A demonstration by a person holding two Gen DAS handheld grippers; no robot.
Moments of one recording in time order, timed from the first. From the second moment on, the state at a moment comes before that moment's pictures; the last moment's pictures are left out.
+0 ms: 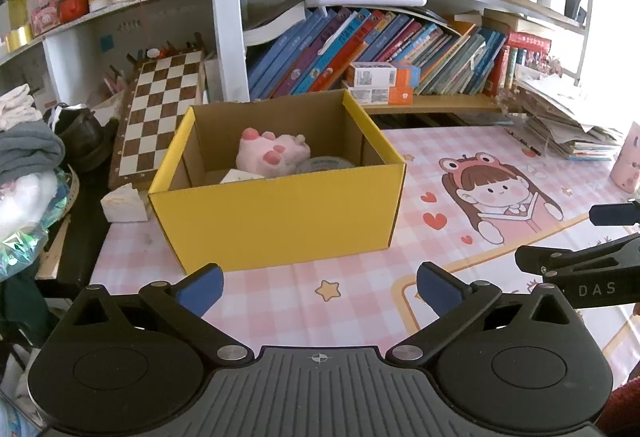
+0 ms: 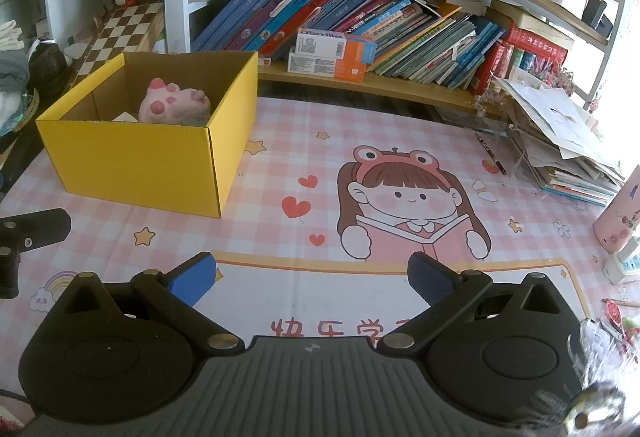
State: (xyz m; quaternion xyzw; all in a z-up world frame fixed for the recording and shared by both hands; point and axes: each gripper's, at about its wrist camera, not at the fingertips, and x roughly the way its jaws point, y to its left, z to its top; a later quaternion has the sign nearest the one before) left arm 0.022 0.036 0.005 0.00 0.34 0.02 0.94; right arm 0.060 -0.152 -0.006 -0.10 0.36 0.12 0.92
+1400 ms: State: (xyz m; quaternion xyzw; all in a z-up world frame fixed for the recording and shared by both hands) left arm 0.028 0.040 0.002 -0.01 0.35 0.01 0.94; right arm 0.069 -0.148 -0.011 -0.10 0.37 0.12 0.92
